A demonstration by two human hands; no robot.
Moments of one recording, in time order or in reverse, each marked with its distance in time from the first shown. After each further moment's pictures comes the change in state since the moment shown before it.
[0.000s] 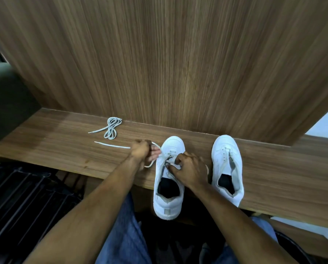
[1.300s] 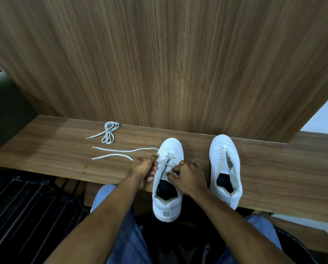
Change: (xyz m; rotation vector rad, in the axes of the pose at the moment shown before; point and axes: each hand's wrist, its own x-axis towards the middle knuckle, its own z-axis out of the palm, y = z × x) left_hand -0.014 -0.033 -0.006 0.251 -0.073 -0.122; right_hand -0.015 -0.003 -0.001 -0.029 -0.157 0.034
